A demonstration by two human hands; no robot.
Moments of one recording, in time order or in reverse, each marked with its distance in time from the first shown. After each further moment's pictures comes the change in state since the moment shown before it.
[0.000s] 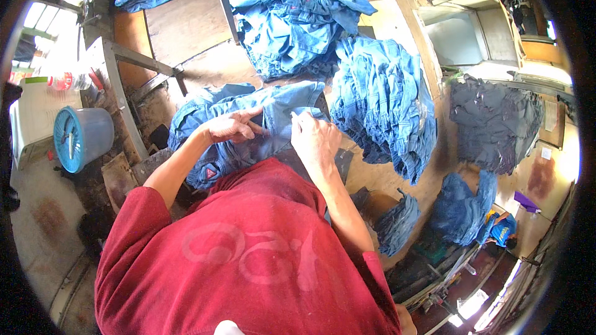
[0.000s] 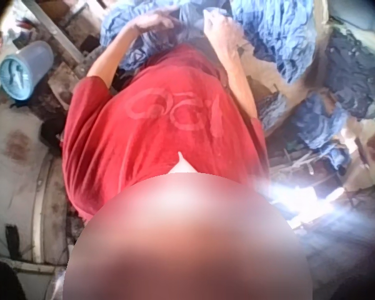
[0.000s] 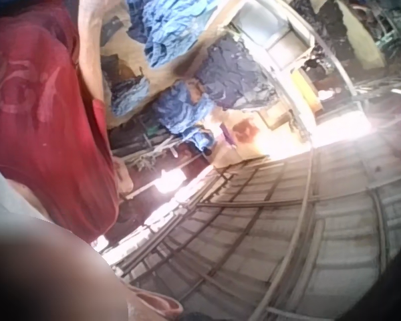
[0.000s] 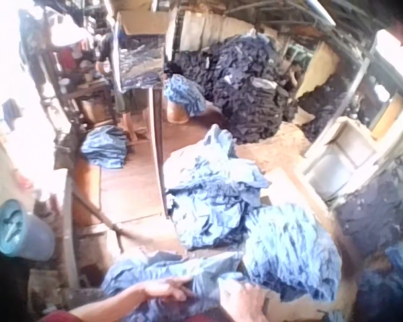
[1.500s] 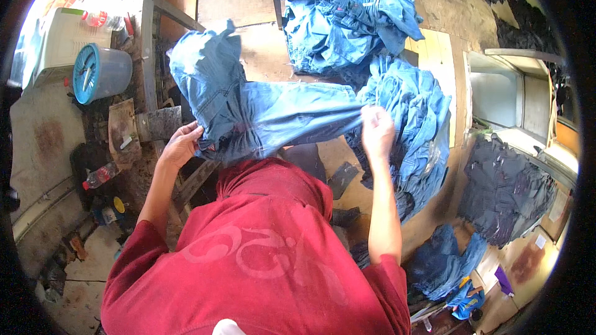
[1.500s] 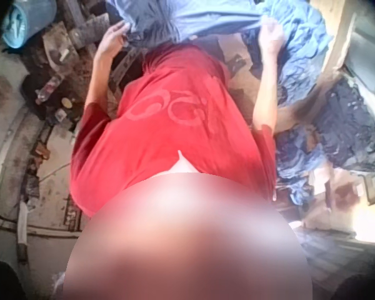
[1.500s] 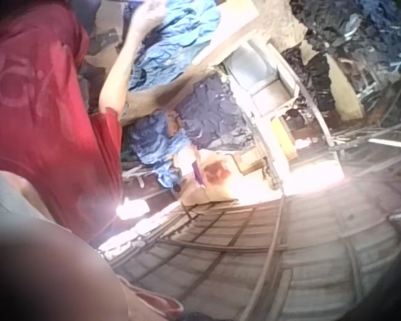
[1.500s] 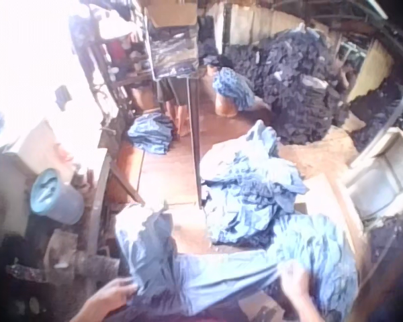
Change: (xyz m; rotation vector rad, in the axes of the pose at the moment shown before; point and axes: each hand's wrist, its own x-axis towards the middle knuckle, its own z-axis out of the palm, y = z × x) left_hand -0.122 -0.093 0.083 -0.452 0.906 0.311; right_hand 0.067 0.202 0.028 0.584 -0.044 -0.037
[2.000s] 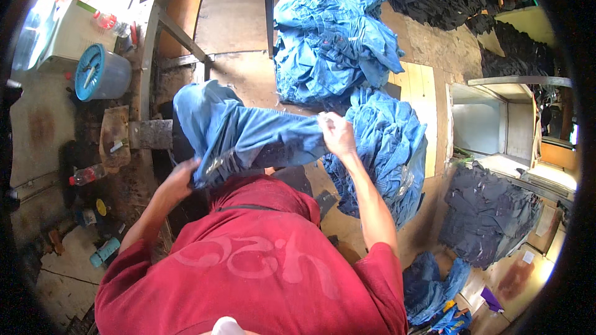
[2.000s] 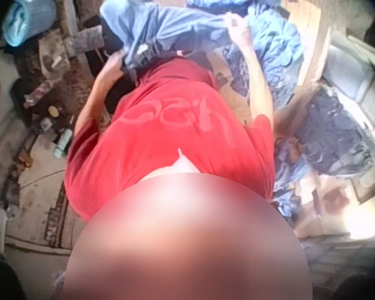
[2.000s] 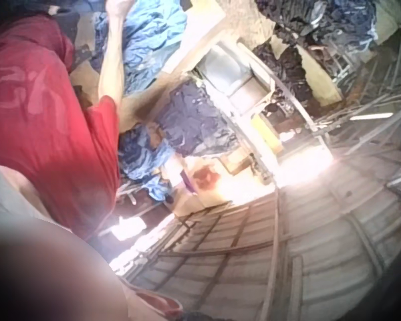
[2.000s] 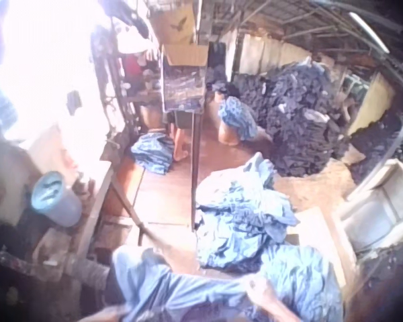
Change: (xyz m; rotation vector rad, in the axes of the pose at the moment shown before) left_hand -0.021 -0.085 0.019 -0.153 0.106 -0.069; right_hand 0.062 -0.004 0.018 0.168 -0.444 -0.132
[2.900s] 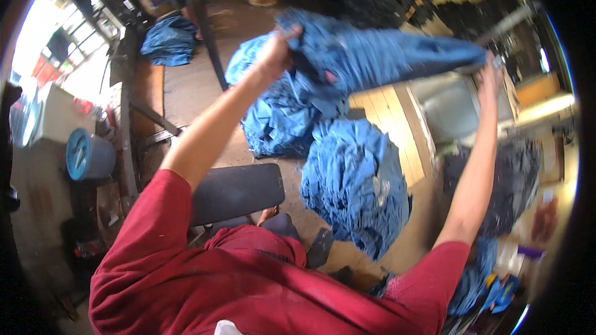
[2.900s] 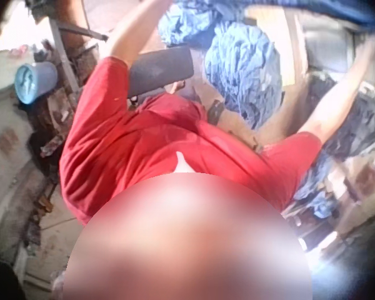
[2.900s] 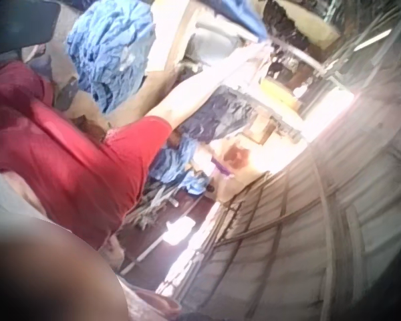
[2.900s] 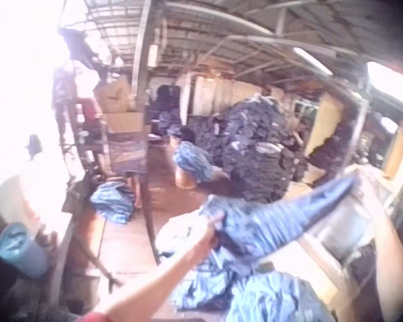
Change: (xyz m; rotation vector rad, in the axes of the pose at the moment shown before) left_hand 0.155 0.265 0.514 0.078 -0.640 0.605; right_hand -0.010 -0.076 -0.578 0.247 1.090 -0.021
